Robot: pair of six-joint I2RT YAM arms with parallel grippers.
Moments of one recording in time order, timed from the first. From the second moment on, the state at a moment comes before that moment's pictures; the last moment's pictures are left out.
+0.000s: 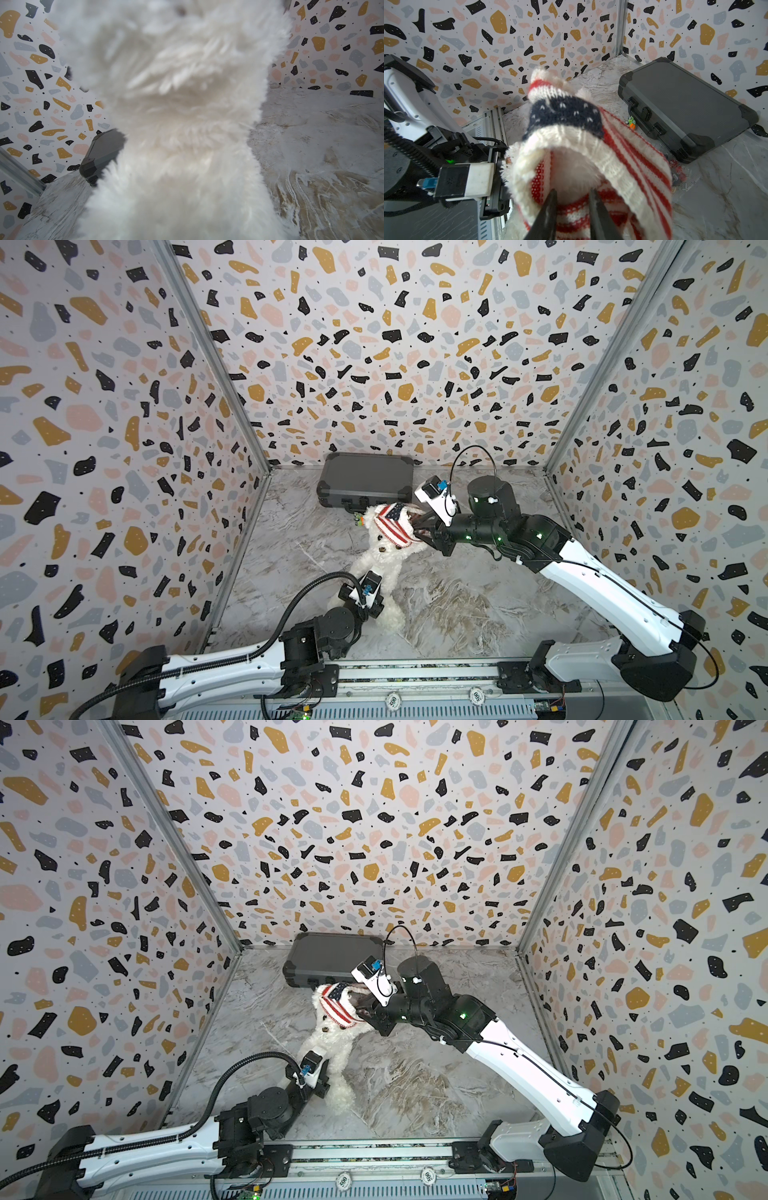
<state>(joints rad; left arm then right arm) -1.26 0.68 0.27 0.33 -0.80 0.17 0.85 1.29 1.45 -0.62 -0.35 0.02</state>
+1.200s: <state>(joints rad) -1.26 0.72 0.27 0.31 -0.76 0.25 0.80 1.41 1.53 -0.76 -0.41 0.01</state>
